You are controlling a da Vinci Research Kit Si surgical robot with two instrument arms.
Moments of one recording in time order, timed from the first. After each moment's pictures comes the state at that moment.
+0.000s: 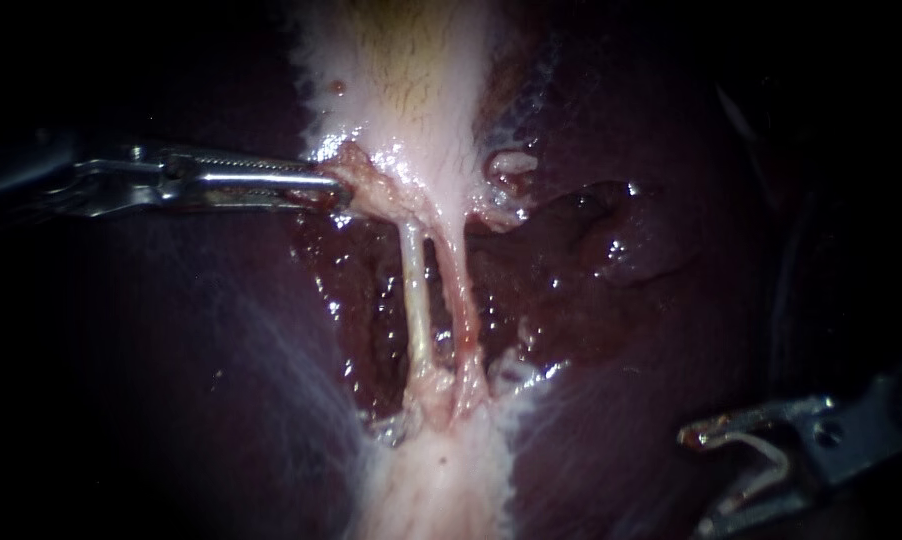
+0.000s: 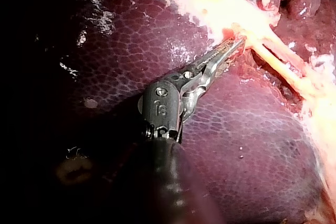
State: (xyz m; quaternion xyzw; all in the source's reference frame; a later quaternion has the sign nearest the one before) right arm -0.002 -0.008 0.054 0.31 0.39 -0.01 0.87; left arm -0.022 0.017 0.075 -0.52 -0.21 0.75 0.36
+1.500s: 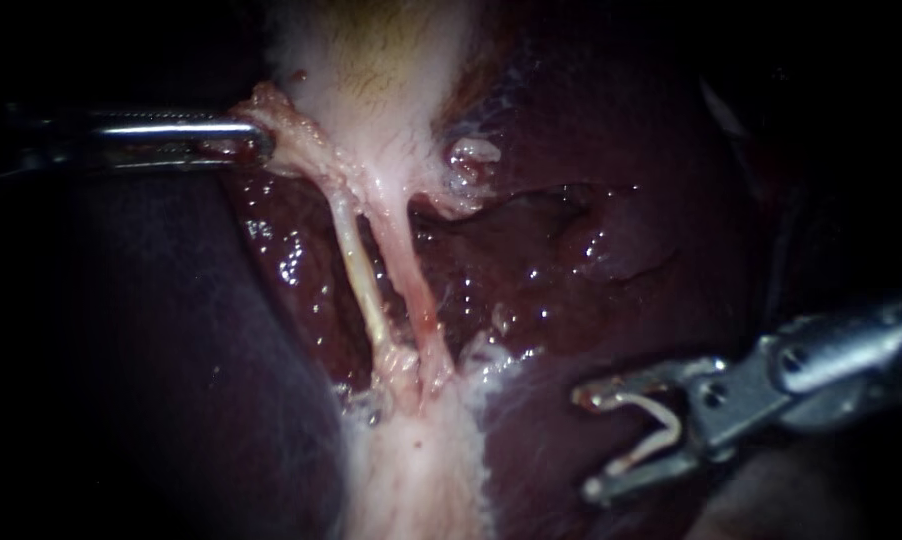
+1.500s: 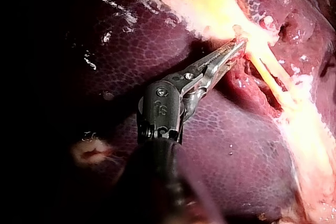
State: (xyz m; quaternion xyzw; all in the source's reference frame) right arm 0.009 -0.005 0.056 0.26 0.43 0.05 0.86; left arm -0.017 0.019 0.064 -0.54 -0.21 0.72 0.38
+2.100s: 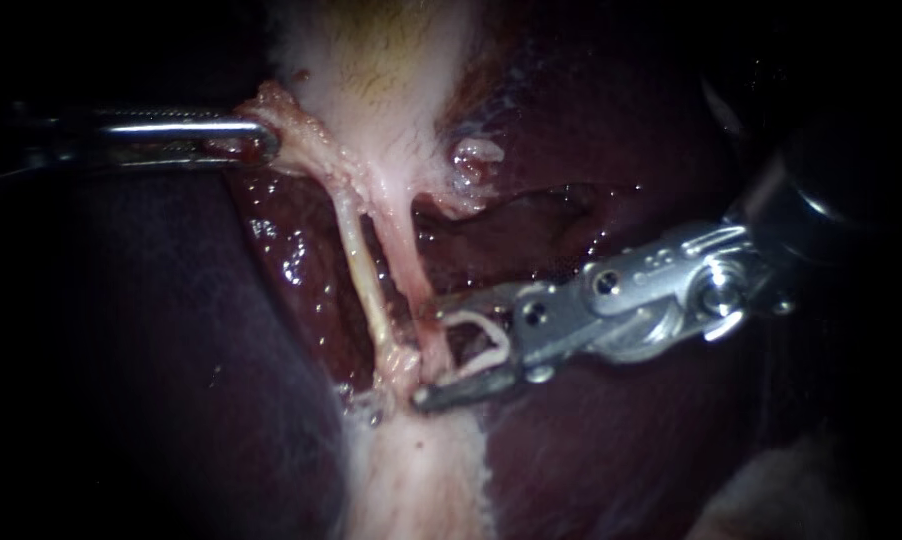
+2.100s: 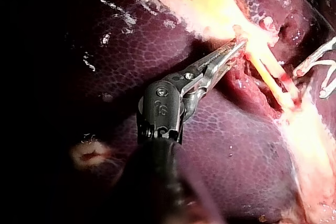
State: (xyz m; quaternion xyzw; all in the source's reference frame) right arm 0.019 -0.002 0.059 0.24 0.45 0.09 0.86; left arm -0.018 0.019 0.064 -0.54 -0.21 0.72 0.38
